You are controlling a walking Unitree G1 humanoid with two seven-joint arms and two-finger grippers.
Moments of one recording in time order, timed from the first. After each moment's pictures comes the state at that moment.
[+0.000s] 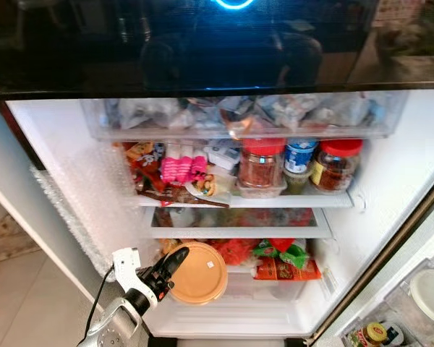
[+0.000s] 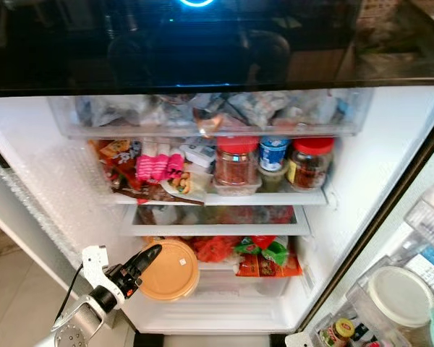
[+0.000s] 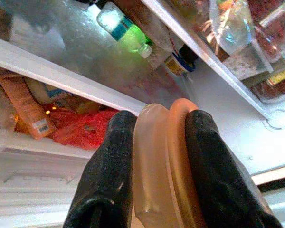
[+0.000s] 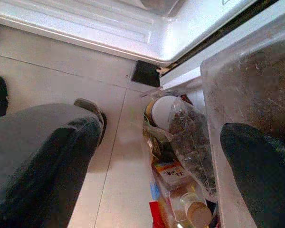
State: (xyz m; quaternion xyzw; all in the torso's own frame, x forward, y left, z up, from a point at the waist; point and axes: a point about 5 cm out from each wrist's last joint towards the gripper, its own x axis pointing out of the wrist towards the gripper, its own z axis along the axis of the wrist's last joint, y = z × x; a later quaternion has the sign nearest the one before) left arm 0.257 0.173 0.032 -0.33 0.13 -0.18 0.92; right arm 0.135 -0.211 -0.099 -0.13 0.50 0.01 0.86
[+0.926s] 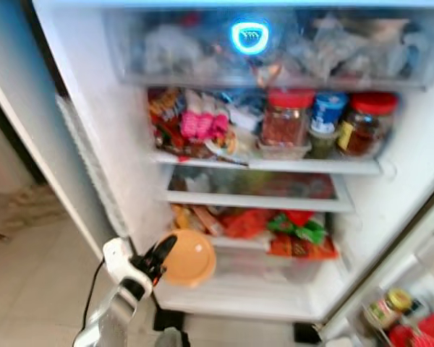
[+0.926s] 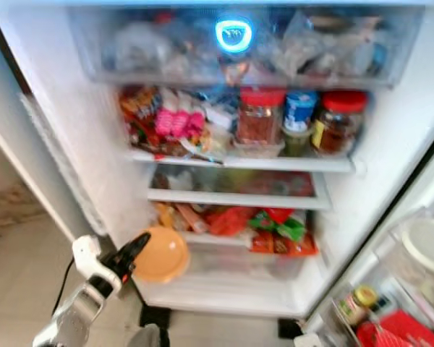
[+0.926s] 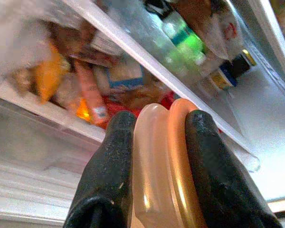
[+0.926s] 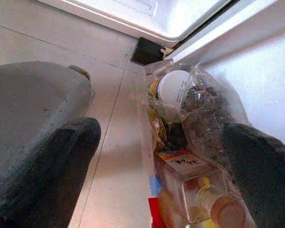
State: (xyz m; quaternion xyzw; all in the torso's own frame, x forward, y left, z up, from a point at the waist) left arm 0.280 0.181 0.034 -0.35 0.11 -0.13 0.92; right arm 0.133 -0.219 -0.098 -0.14 0.50 0.01 0.85
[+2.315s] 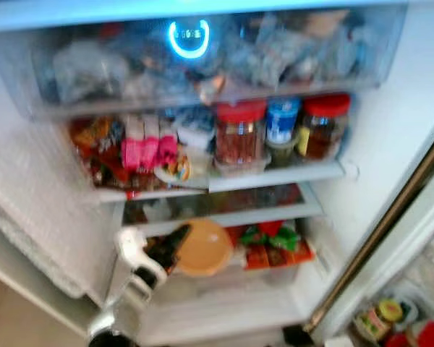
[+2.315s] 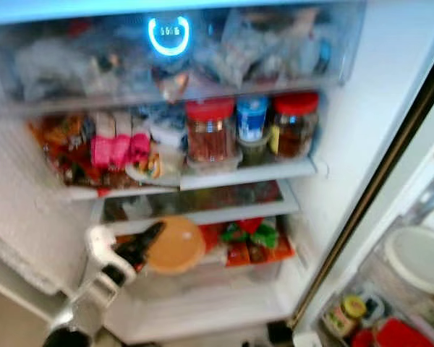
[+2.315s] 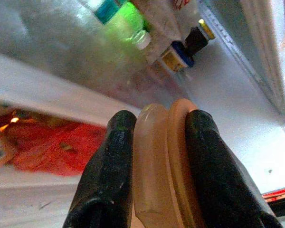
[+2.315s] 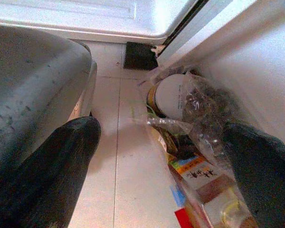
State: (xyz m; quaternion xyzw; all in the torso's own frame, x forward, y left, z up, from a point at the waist) left arm 0.294 0.162 0.040 -0.37 0.09 -0.18 0.91; right arm 0.130 -0.219 -0.099 -0.12 0.50 0.00 0.86
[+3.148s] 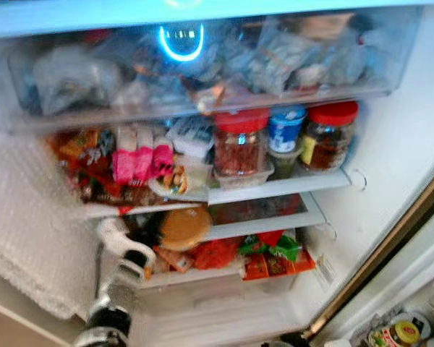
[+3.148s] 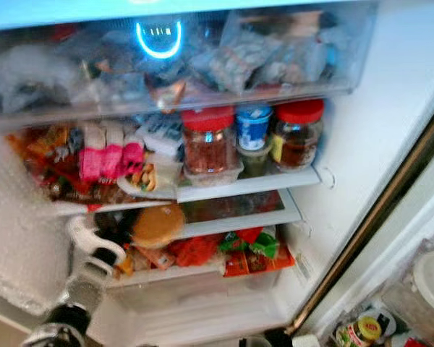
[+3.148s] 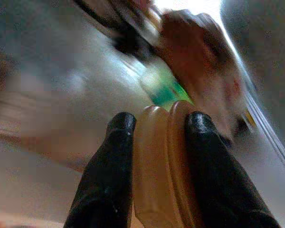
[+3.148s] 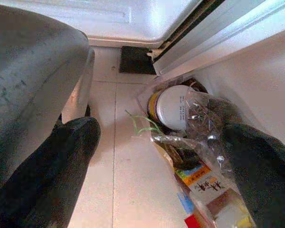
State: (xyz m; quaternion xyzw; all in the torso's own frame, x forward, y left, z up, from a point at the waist) left arm 0.318 0.202 0.049 -0.43 0.03 -0.02 0.90; right arm 0.127 -0.216 -0.100 -0.12 0.51 0.00 0.85
